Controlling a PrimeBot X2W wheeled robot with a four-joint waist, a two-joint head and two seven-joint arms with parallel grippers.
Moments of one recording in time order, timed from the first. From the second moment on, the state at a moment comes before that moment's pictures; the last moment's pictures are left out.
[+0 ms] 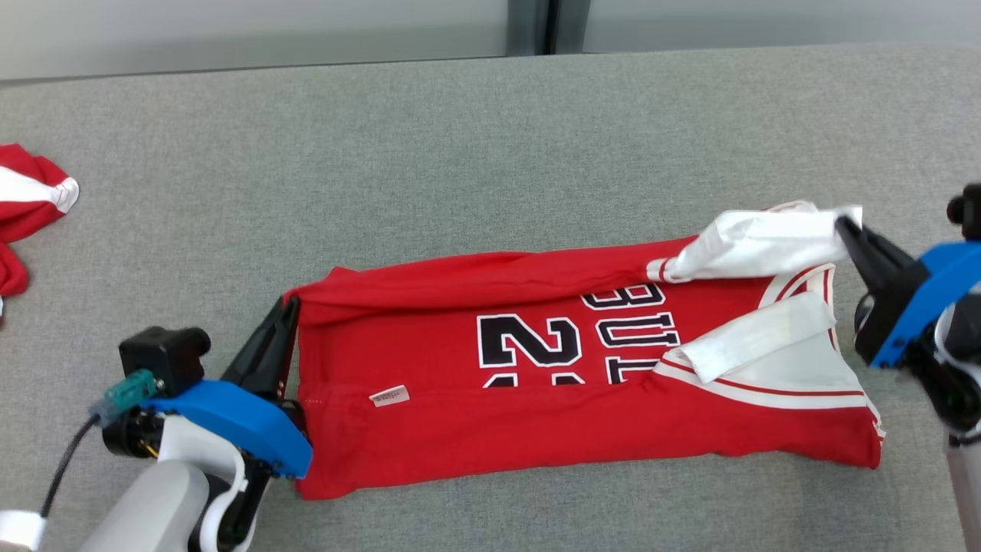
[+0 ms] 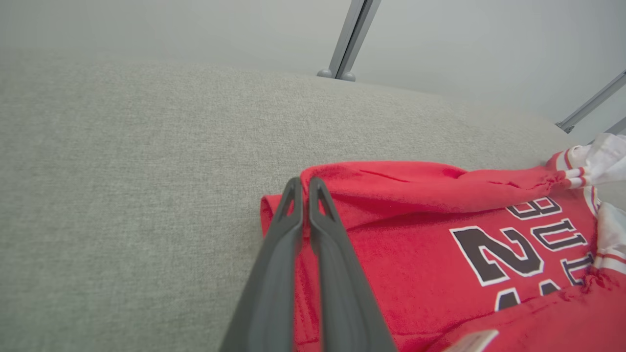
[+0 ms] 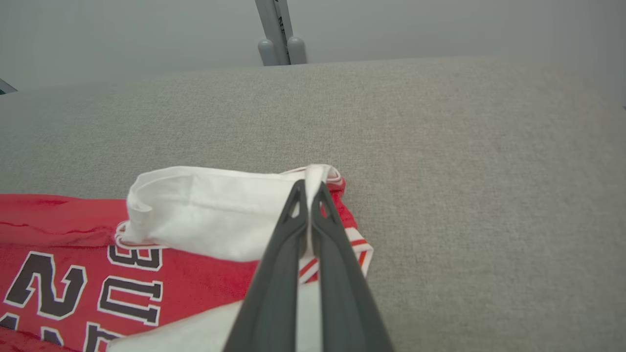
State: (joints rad) left arm -0.33 0.46 -0.52 0.23 -0.80 0.01 -0.06; right arm -0.47 -0.34 -0.01 0.27 0.47 0.13 0.44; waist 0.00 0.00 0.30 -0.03
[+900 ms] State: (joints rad) left arm -0.23 0.39 -0.48 0.29 -0.76 0.05 -0.25; right arm -0.14 -0.16 -0.24 0.00 0.30 0.13 0.66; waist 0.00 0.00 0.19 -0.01
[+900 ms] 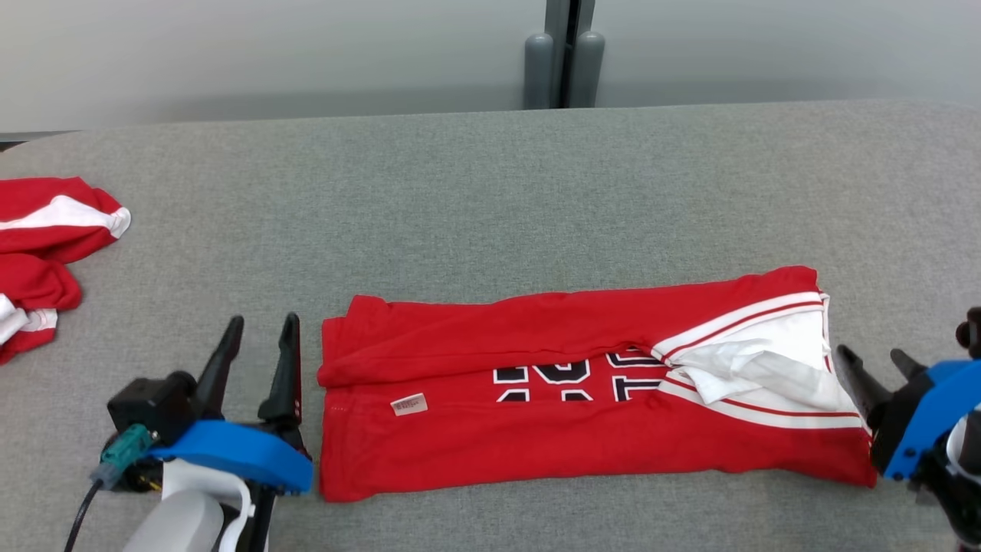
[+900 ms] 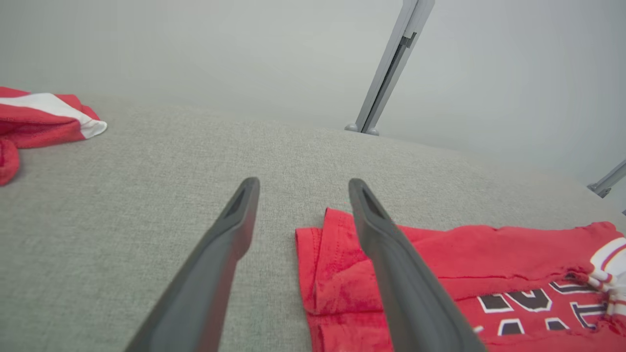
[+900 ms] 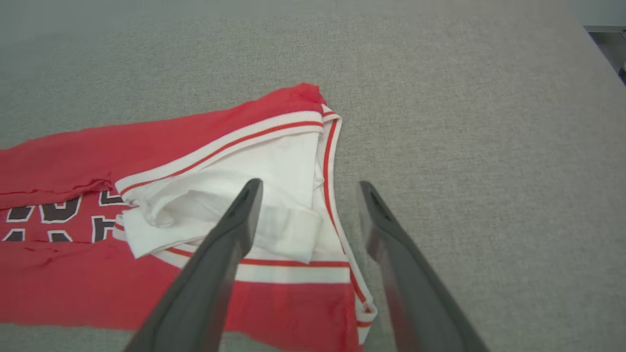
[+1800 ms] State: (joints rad) left arm -0.30 0.31 -0.39 0.36 -0.63 0.01 -0.26; right arm -0.41 -0.11 -0.29 0.48 0.14 0.13 0.68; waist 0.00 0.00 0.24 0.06
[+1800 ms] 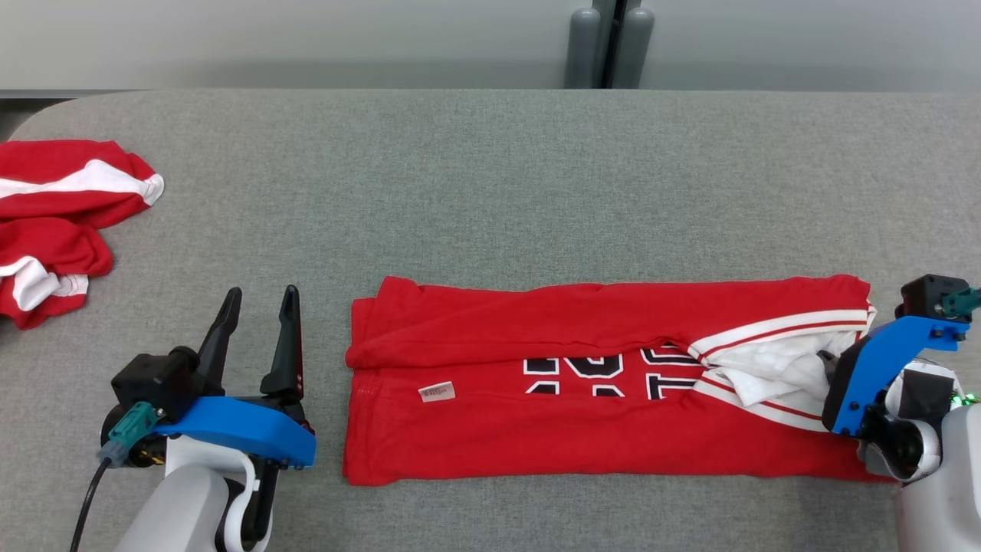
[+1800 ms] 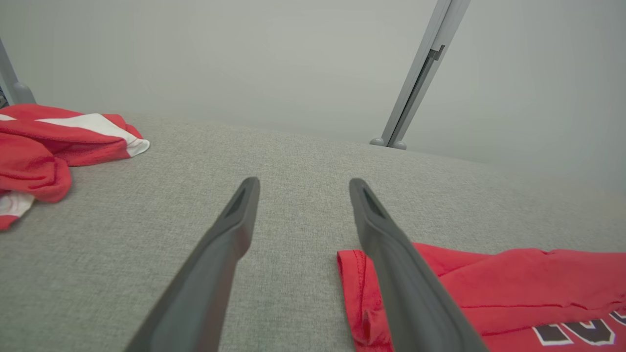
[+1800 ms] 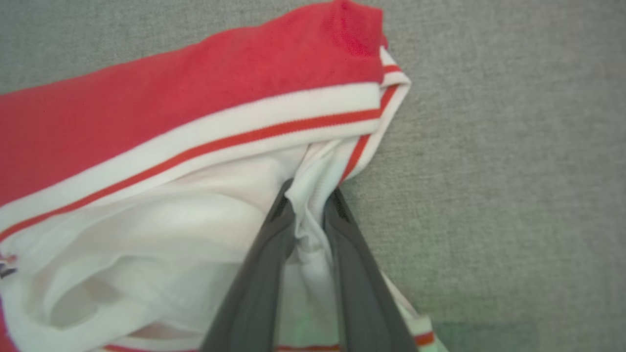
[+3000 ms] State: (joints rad) left arm -0.23 0.32 -0.39 0.36 -0.64 0.00 -0.26; right arm -0.34 -0.14 -0.09 0.08 0.16 0.13 0.80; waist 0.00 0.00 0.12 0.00
